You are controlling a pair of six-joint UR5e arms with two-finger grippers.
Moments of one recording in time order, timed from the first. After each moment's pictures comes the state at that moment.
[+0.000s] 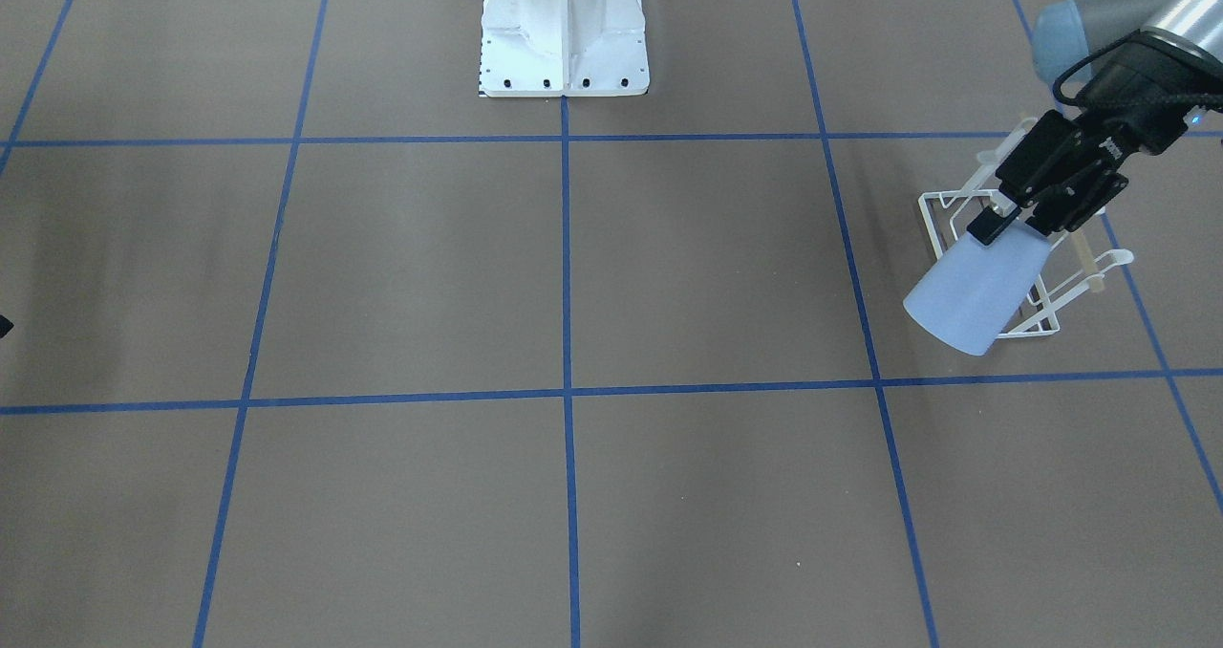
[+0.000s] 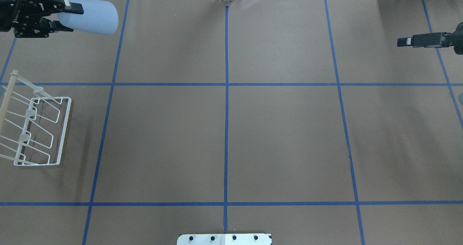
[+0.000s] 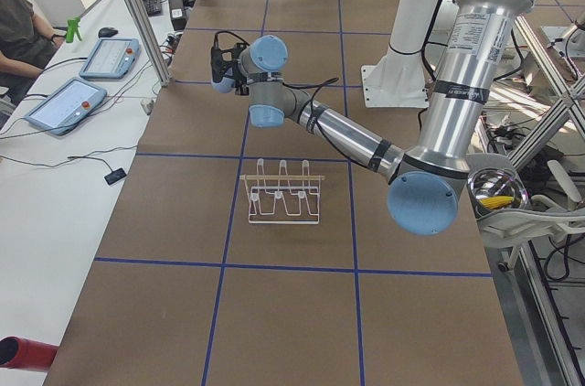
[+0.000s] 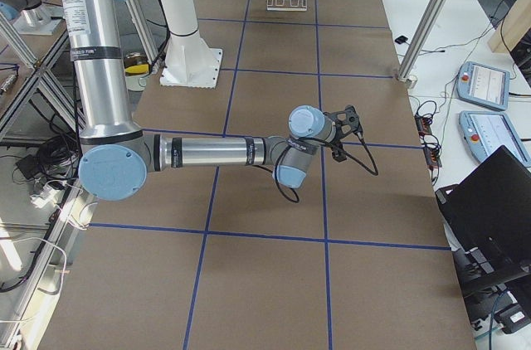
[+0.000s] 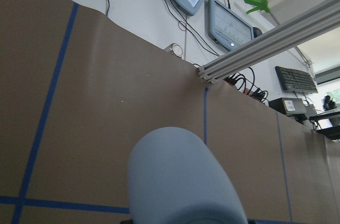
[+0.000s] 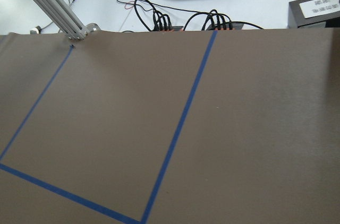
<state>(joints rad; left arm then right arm) -1.17 -1.77 -1.85 -2.40 -2.24 -1.36 1.31 -1.46 1.46 -0.43 2.34 0.71</state>
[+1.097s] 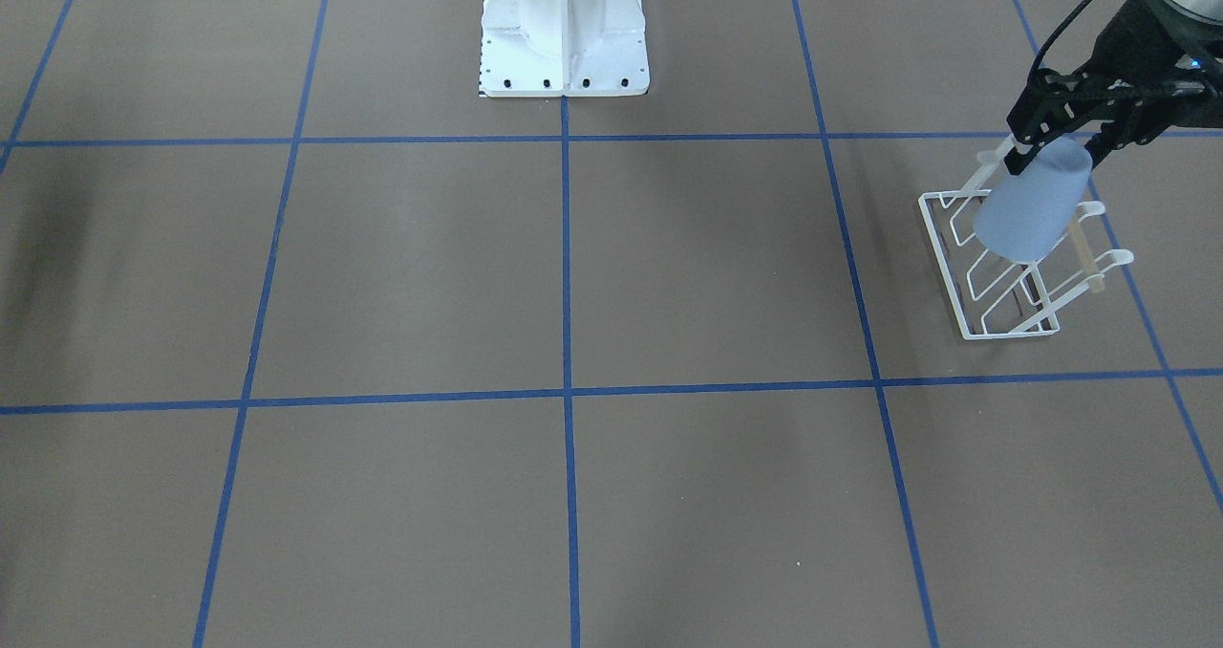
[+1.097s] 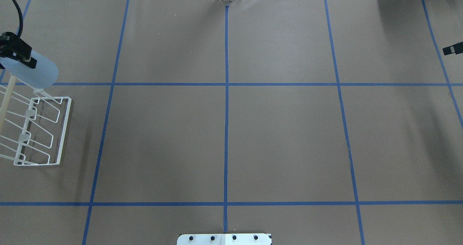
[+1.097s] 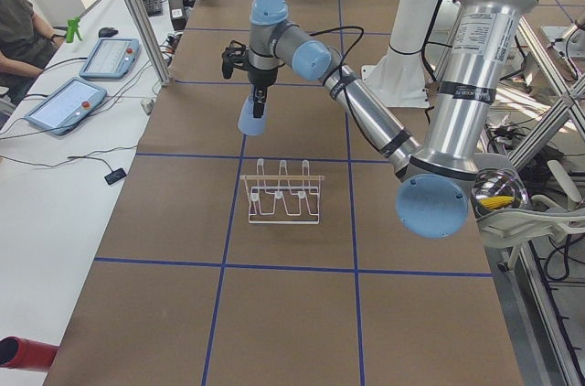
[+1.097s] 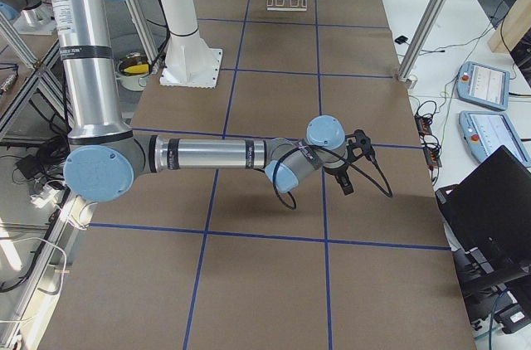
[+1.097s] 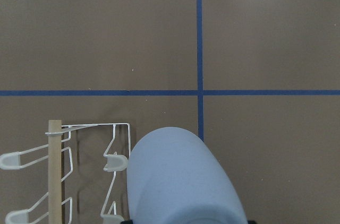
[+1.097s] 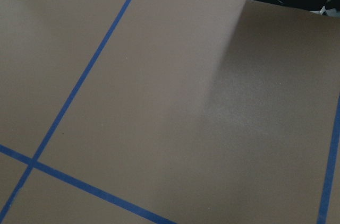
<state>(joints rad) -1.18 -1.83 -2.14 -1.20 -2.29 -0.58 1.41 -1.46 1.47 -0.91 2.38 0.23</state>
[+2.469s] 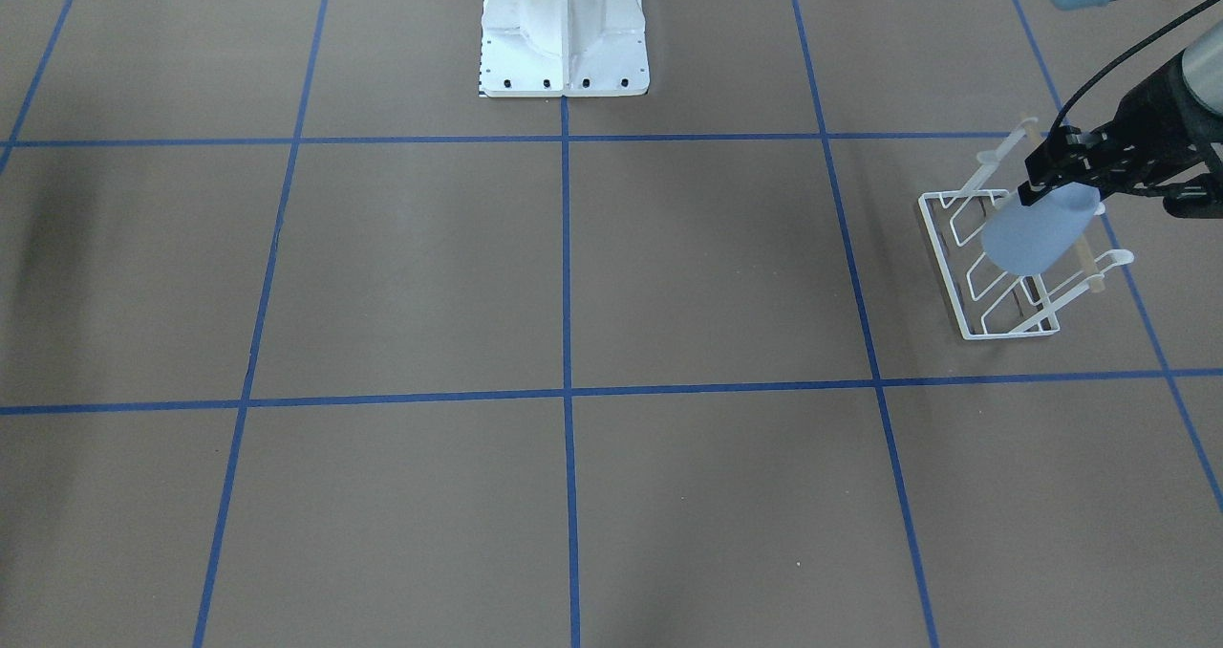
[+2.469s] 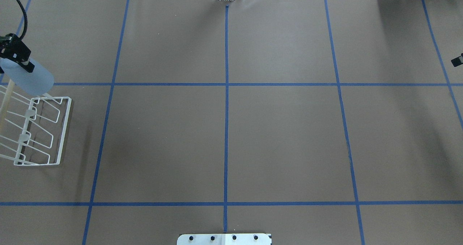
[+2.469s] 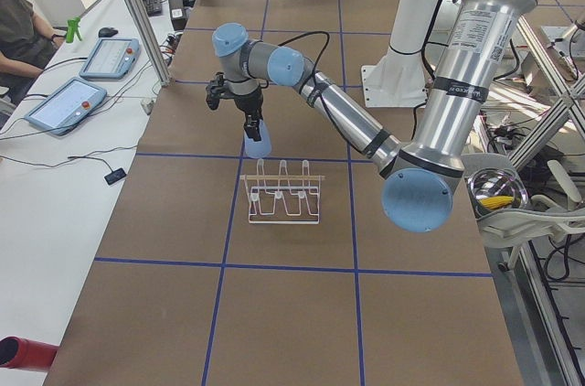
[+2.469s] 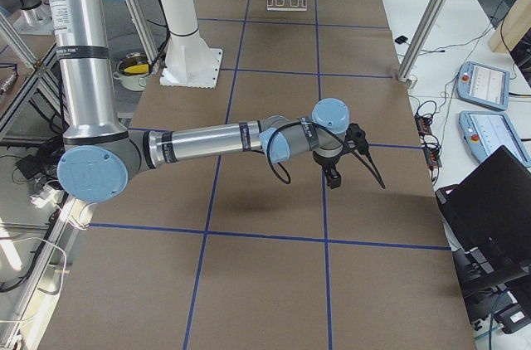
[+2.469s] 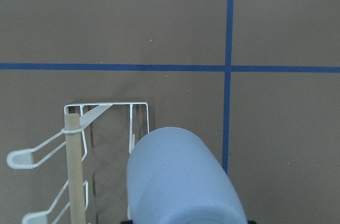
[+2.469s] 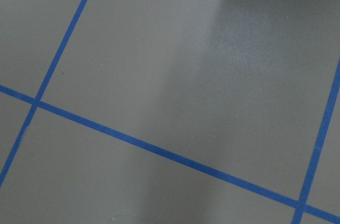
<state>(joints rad) -1.22 -1.86 -1.95 -1.15 -2.39 -0.43 1.42 -1.48 1.68 -1.40 2.43 0.03</state>
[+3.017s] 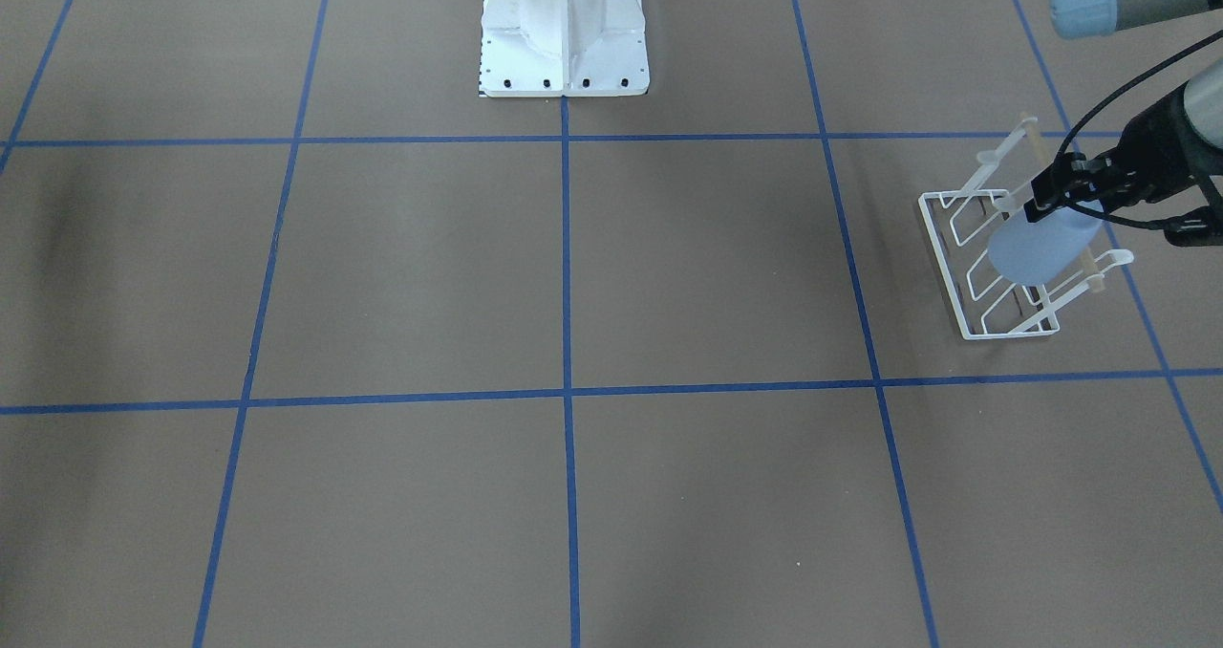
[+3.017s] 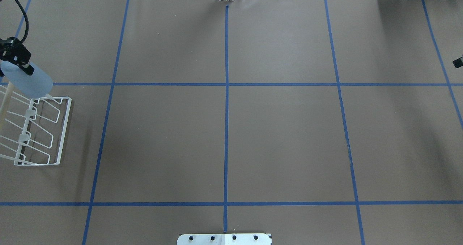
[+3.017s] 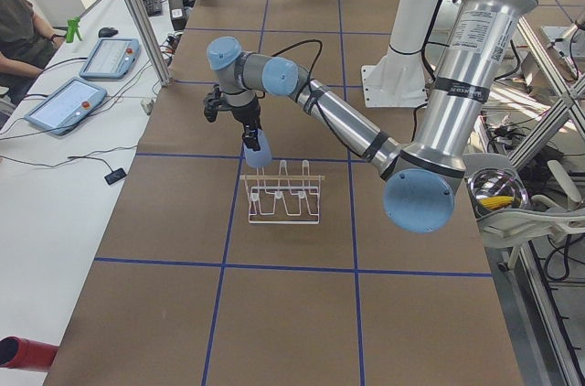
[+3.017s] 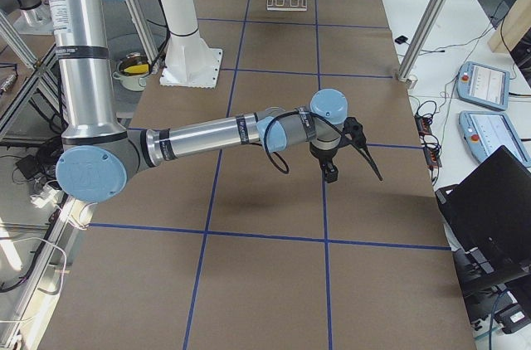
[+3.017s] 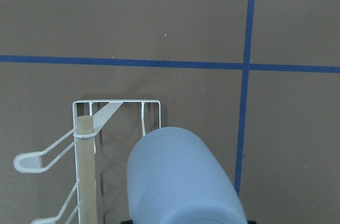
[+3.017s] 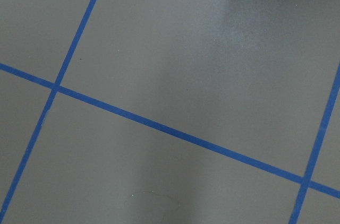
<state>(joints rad) -1.22 -1.85 -1.91 -1.15 -2.40 -0.41 1.42 -1.49 1.72 -1.45 2.42 0.01</state>
